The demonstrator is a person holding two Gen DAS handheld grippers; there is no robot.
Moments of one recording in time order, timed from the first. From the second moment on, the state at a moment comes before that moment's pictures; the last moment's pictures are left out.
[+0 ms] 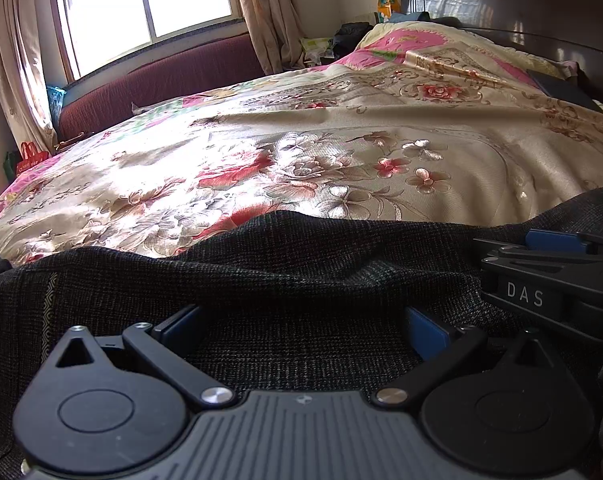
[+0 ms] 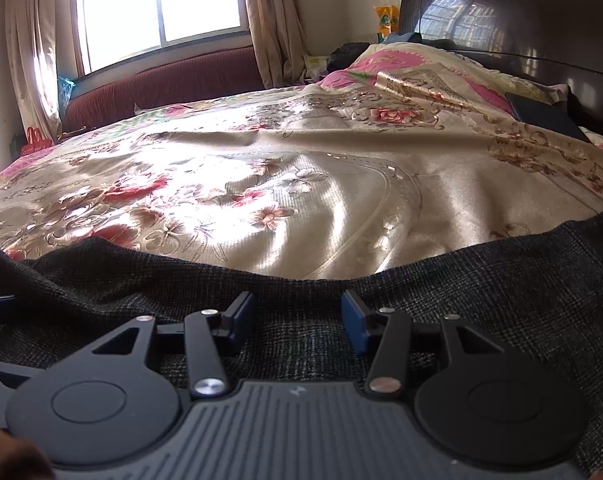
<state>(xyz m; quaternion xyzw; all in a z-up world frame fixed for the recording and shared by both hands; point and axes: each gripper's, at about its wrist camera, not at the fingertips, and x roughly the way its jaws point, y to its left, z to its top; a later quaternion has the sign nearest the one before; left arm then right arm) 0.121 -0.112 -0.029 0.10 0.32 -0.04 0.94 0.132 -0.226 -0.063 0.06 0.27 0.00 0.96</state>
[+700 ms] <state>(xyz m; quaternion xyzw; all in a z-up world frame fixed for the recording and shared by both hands) 0.121 -0.112 -0.029 0.10 0.32 -0.04 0.94 0.132 -0.226 -0.063 0.06 0.27 0.01 0.96</state>
